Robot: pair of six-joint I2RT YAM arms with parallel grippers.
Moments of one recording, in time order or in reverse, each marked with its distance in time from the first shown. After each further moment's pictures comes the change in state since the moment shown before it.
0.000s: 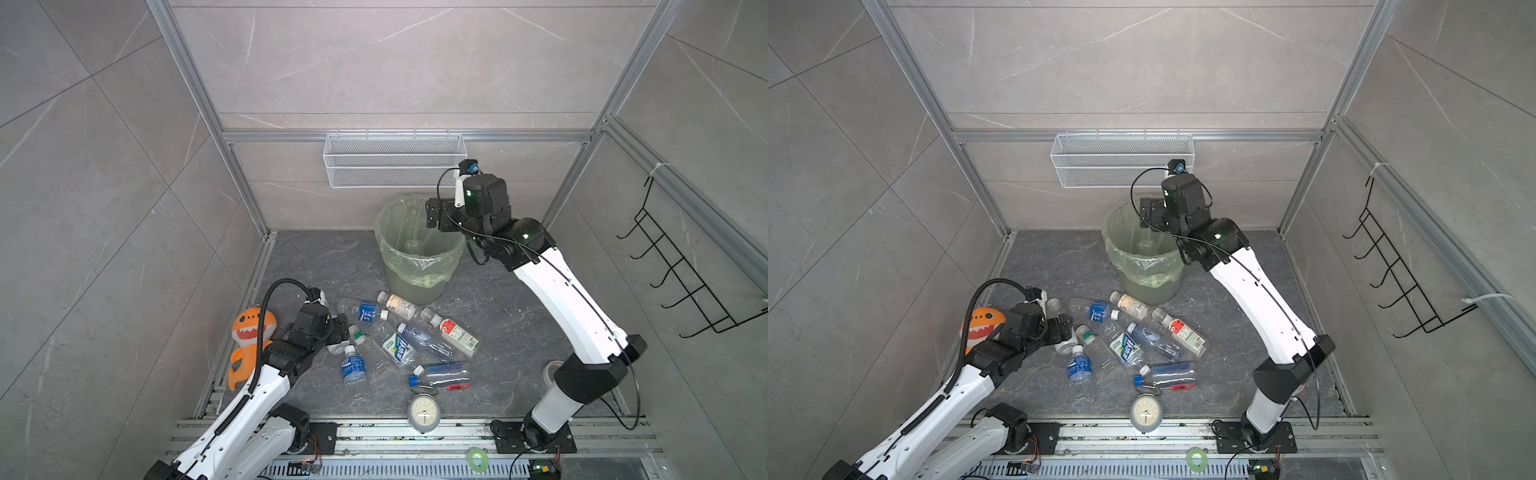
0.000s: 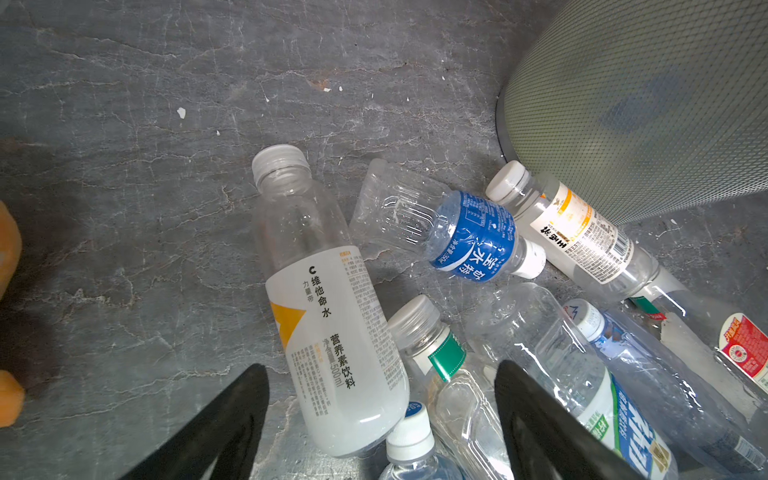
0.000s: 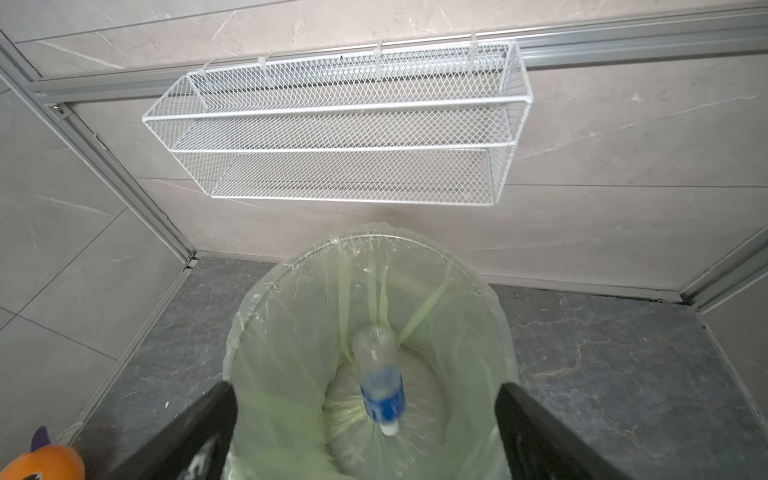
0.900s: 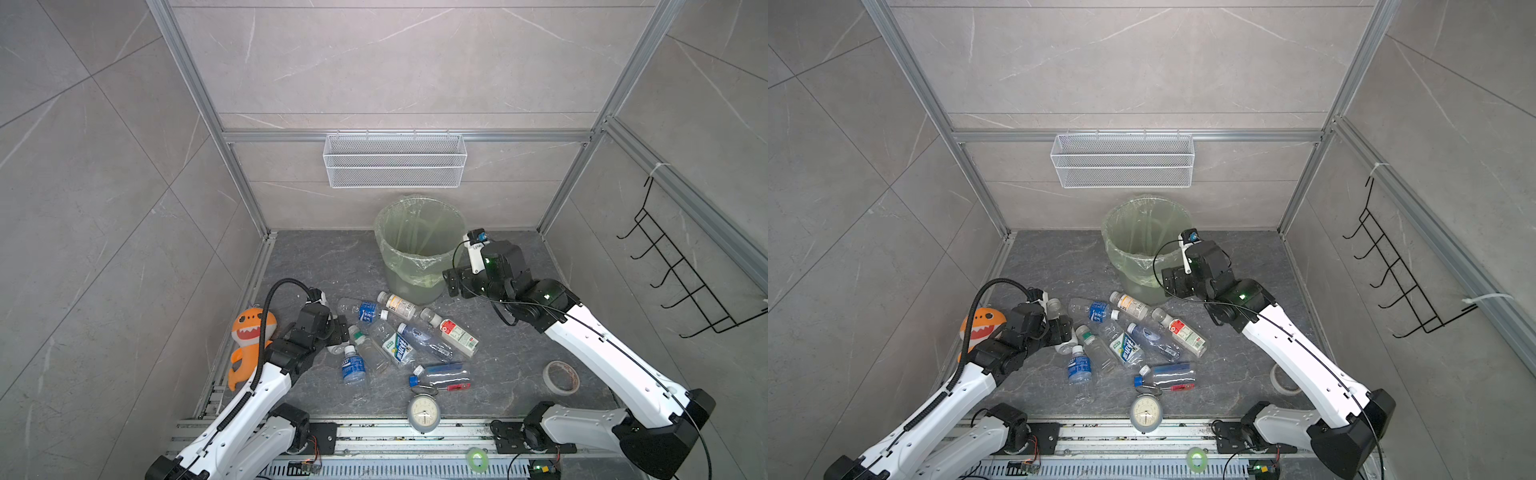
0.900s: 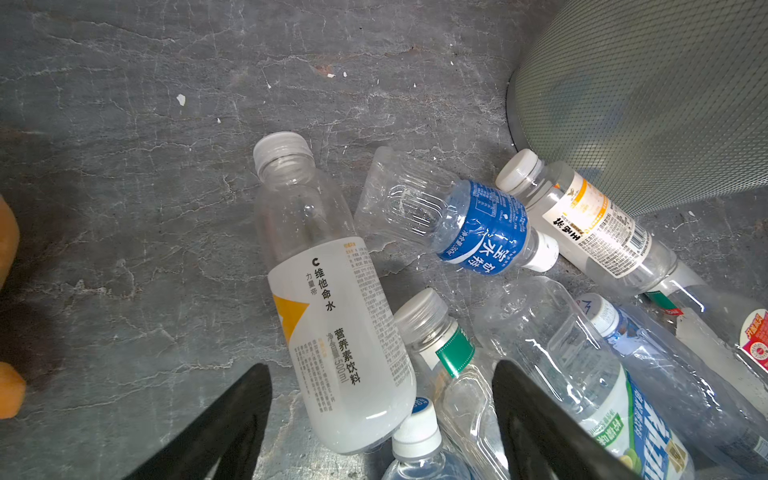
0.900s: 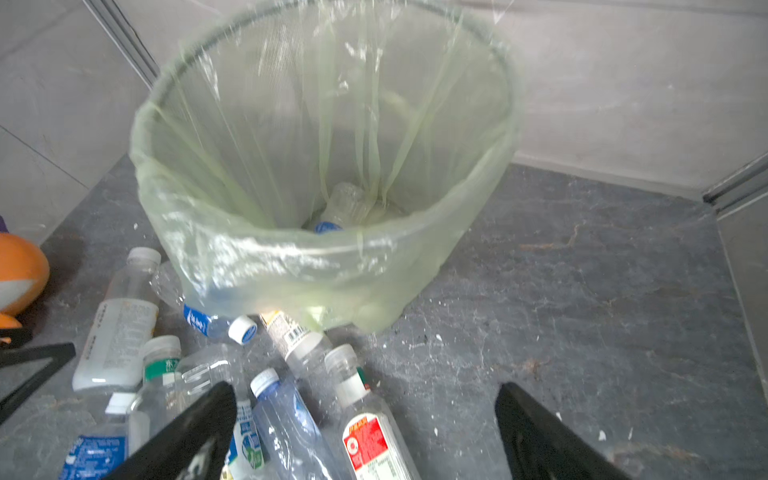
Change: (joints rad) left arm 0.000 0.021 -0.001 -0.010 -0.002 0.000; right arm 0.000 -0.422 -0.758 0.066 -0.133 -0.055
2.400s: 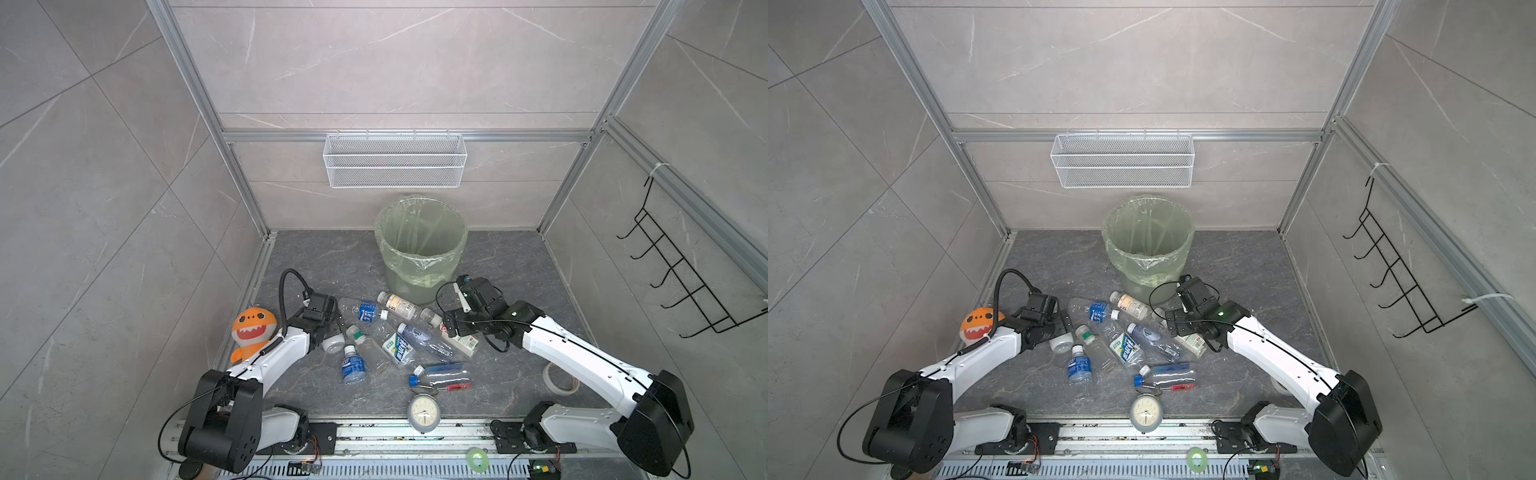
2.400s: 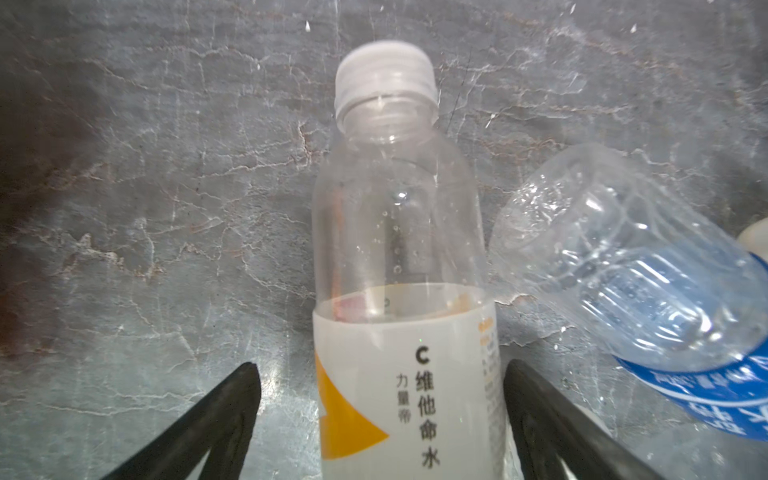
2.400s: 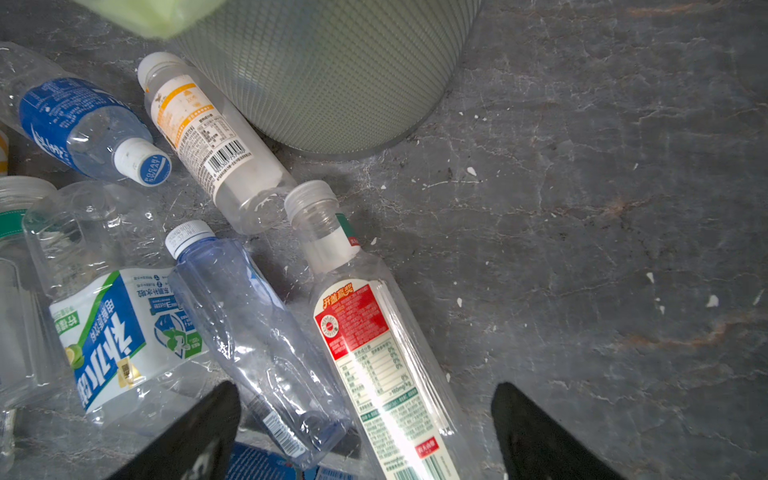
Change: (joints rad) left arm 0.126 0.430 0.034 0.128 -0.066 -0.121; right arm 0.000 0.029 -0.340 0.029 -0.090 0.091
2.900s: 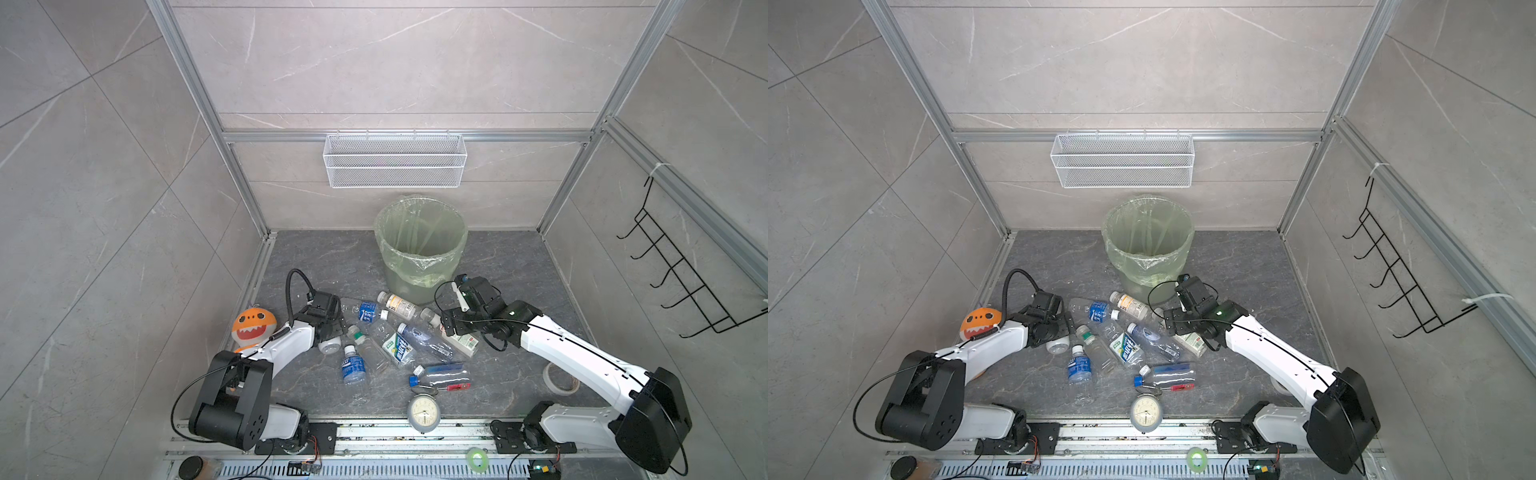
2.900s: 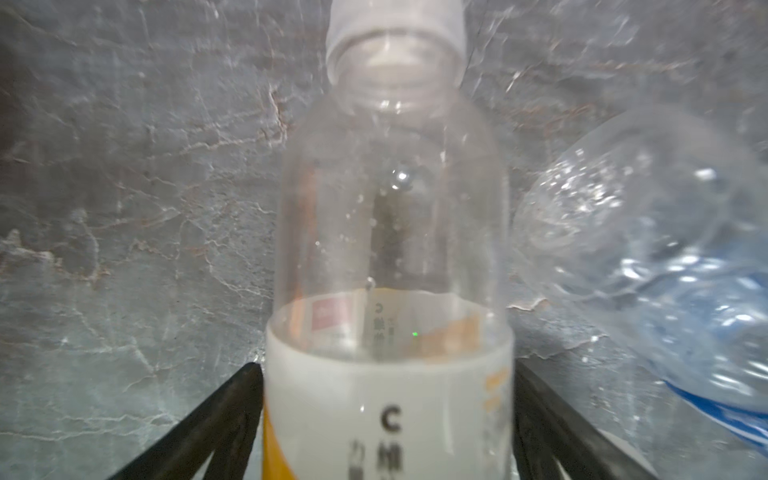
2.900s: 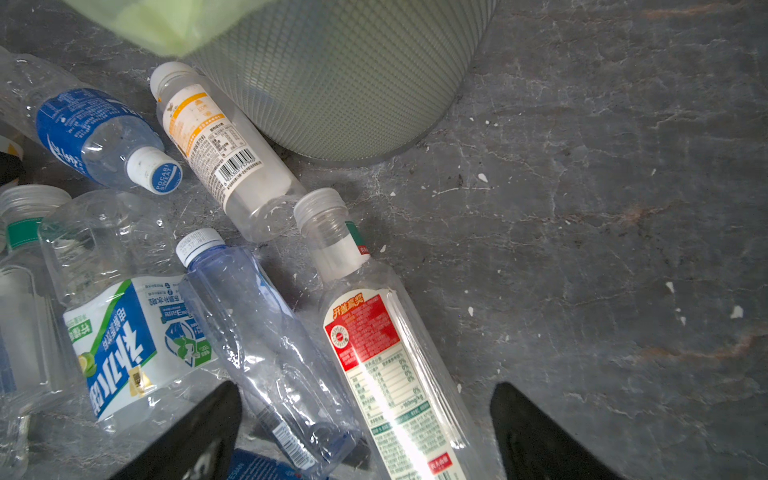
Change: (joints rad) left arm 0.004 0.106 0.014 0.013 0.024 0.002; right arm 0.000 0.014 0.000 0.027 -0.016 0.007
